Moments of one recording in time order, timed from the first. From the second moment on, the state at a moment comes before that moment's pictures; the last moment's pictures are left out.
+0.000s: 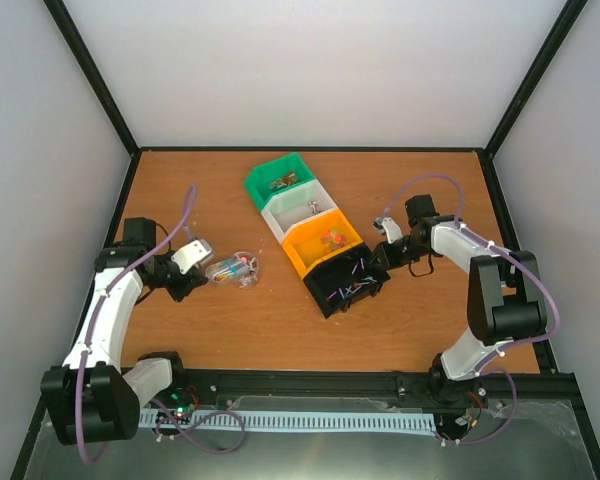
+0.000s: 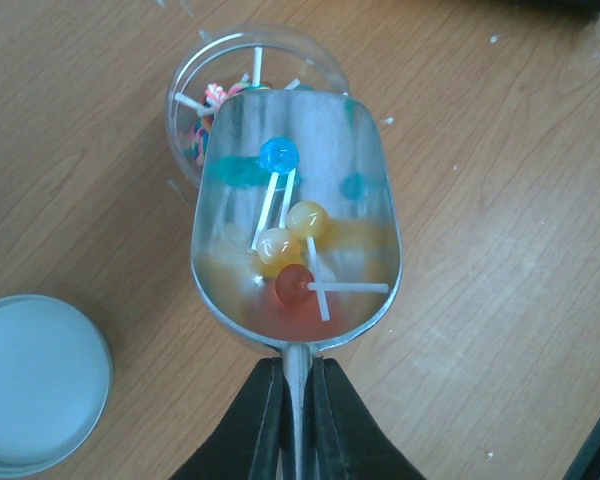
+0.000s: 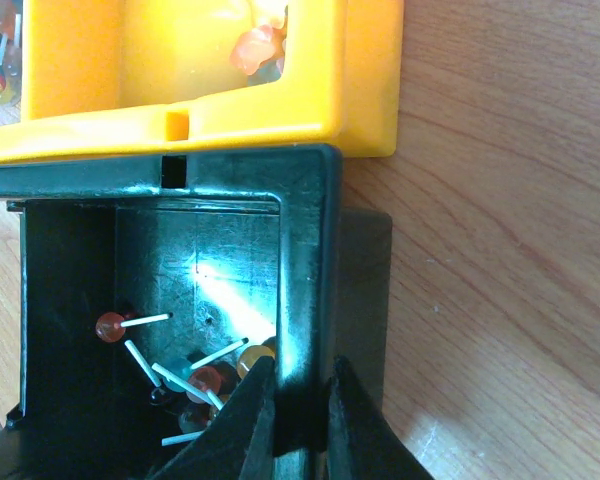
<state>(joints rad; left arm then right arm) 0.11 1.06 0.84 -1.04 0.54 0.86 0.15 1.64 0.97 -0.65 -0.64 -0.22</state>
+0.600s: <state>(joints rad) 0.04 1.13 0.96 -1.11 0.36 0.91 0.15 1.66 0.99 -0.66 -0.66 -0.22</state>
